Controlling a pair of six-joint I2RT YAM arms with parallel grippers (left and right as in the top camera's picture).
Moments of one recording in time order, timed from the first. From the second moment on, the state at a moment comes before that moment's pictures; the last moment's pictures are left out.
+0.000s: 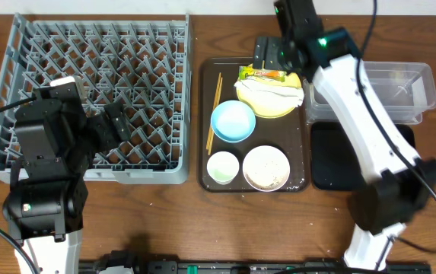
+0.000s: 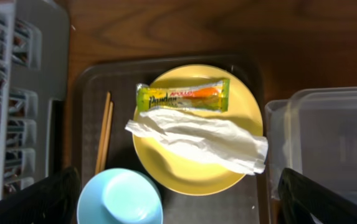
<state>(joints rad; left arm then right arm) 0.10 0.96 1.17 -0.84 0.08 -0.20 0.39 2.00 2.02 -1.04 0.11 0.46</state>
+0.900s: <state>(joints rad) 0.10 0.96 1.17 -0.84 0.08 -0.20 0.39 2.17 2.08 -1.06 0.14 1.03</state>
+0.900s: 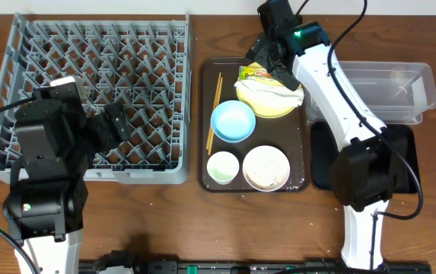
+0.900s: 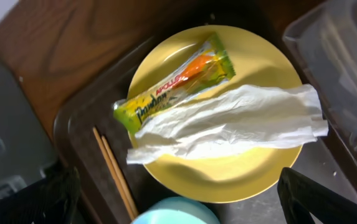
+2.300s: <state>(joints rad) 0.10 0.96 1.17 -0.84 0.08 -0.20 0.40 2.44 2.07 -1.06 0.15 1.00</state>
